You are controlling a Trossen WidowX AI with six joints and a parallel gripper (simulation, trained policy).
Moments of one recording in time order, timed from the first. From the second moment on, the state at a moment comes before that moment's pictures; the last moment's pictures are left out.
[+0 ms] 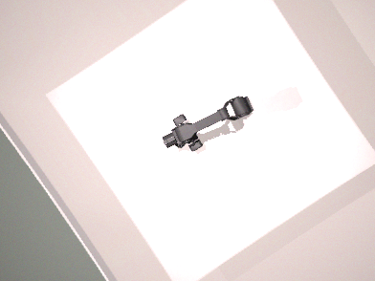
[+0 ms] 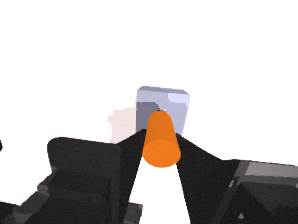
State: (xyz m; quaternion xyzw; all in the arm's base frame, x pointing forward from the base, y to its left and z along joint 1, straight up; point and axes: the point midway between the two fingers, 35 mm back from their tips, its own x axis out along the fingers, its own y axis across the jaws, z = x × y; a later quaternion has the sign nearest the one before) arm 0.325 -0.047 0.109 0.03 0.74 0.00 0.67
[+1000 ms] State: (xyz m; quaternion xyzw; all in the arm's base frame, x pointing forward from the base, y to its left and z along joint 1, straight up) arm 0.322 -0.048 0.098 0.02 0.75 0.01 0.66
